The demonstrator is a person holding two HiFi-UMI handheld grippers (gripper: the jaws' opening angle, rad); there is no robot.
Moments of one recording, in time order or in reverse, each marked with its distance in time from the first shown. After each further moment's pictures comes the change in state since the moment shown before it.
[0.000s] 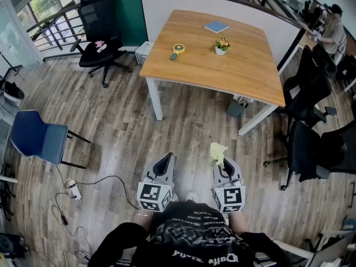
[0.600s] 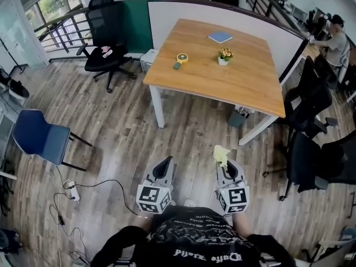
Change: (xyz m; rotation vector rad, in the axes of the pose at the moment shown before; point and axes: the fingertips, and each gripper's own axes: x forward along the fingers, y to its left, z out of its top) left arm 0.003 -0.004 0.010 -0.024 -0.034 0.024; right arm 0.002 -0.026 0.010 0.002 -0.008 0.044
